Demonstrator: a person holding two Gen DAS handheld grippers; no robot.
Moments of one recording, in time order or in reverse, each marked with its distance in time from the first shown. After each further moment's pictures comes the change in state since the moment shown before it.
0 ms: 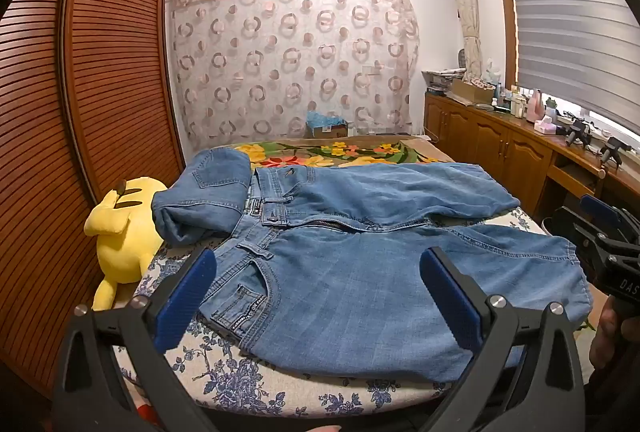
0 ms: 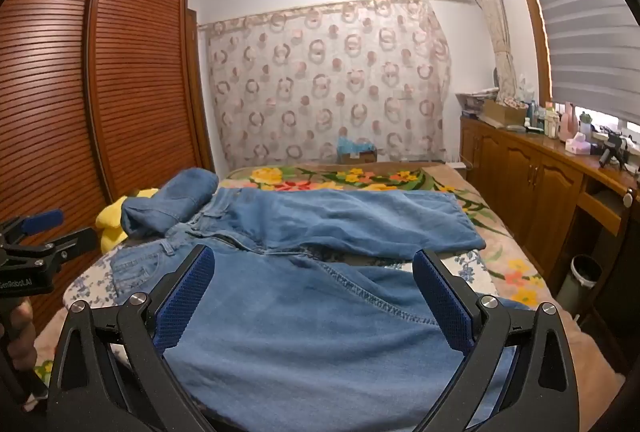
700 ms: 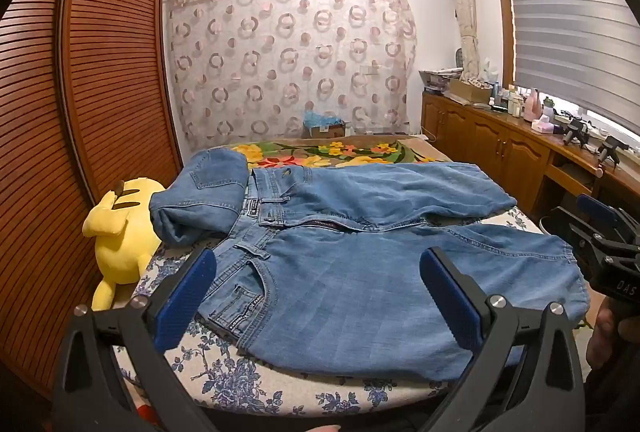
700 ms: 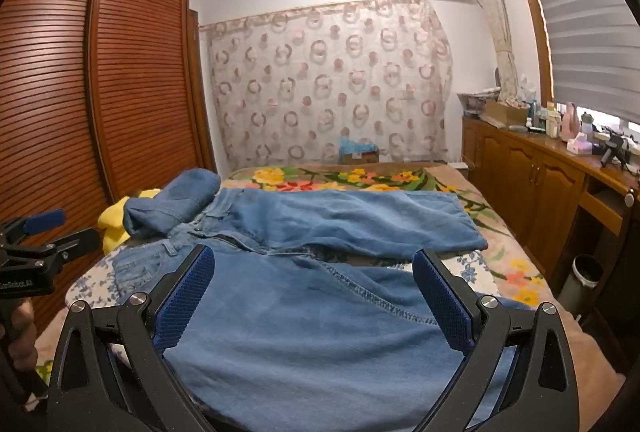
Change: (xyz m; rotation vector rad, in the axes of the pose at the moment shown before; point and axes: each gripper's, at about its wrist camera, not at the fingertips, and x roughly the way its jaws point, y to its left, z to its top) left arm -0.009 -0.005 0.005 0.000 0.002 -0.003; right arm 0.000 0.000 0.000 -0.002 0.000 -0.001
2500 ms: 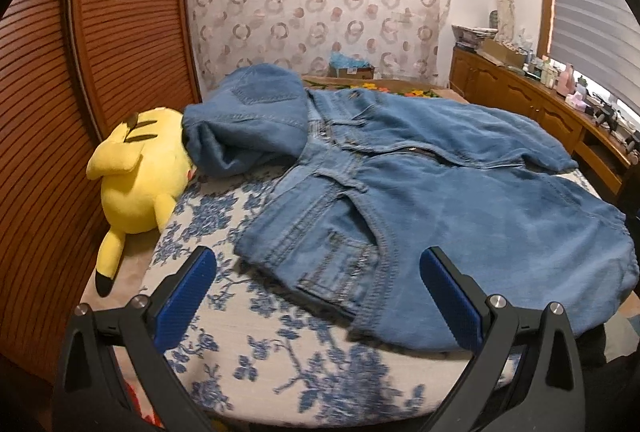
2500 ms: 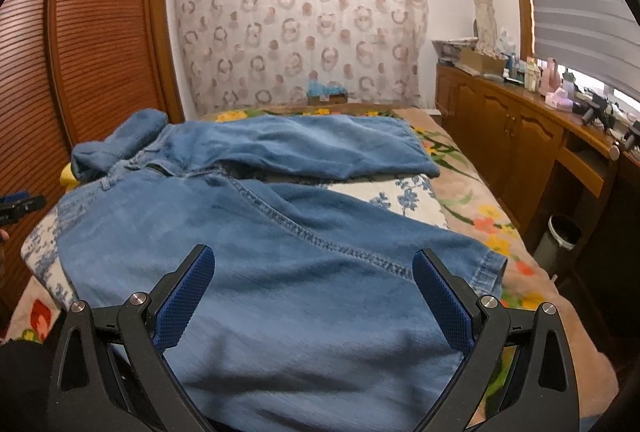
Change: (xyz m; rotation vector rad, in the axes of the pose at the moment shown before) left arm 0.080 0.104 -0.052 -0.066 0.220 0.033; right arm 0.019 -0.086 -0.052 0.012 0.216 -0.100
